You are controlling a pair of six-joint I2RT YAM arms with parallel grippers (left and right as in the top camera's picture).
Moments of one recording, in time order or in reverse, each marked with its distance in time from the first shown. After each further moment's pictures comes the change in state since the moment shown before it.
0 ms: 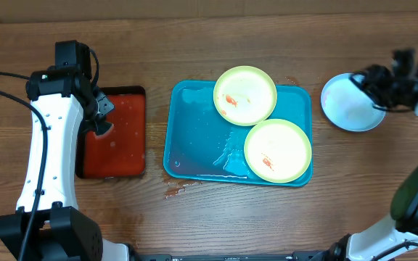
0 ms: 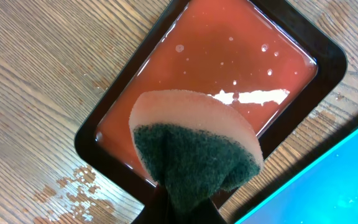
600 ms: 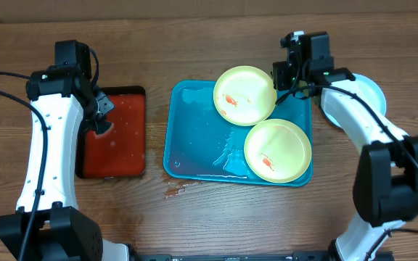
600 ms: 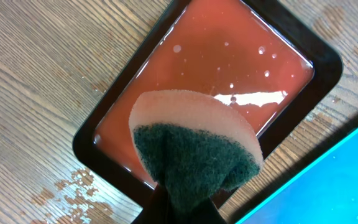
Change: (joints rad) left arm 0.000 0.000 0.000 0.010 0.000 0.000; right arm 0.546 0.087 0.002 0.247 0.523 -0.151
